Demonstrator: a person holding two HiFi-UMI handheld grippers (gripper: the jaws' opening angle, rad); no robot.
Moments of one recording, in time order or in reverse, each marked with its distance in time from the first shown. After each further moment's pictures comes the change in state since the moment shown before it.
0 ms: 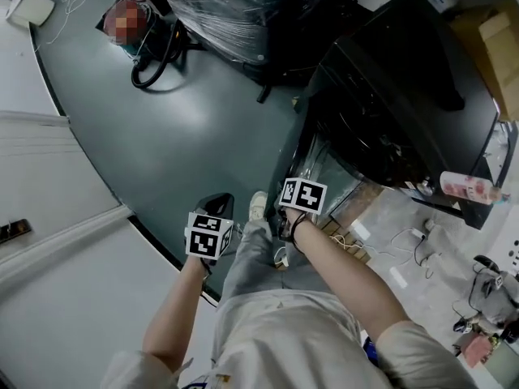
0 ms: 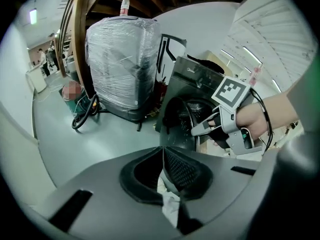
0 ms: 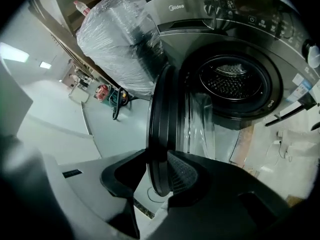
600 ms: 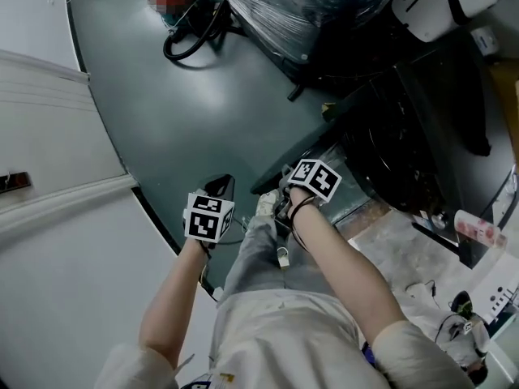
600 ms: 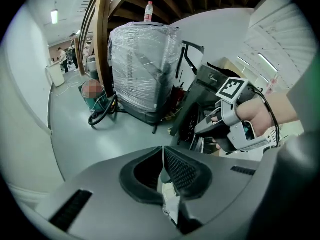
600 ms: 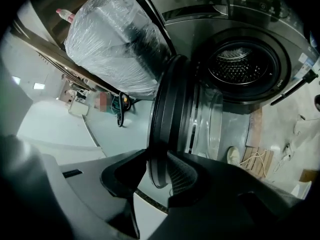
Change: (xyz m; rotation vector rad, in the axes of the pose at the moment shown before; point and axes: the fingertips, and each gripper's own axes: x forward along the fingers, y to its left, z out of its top) left arm -0.025 0.083 -0.001 -0.111 -0.059 0.128; right arm 0.035 0.083 0.022 0.174 0.015 0.071
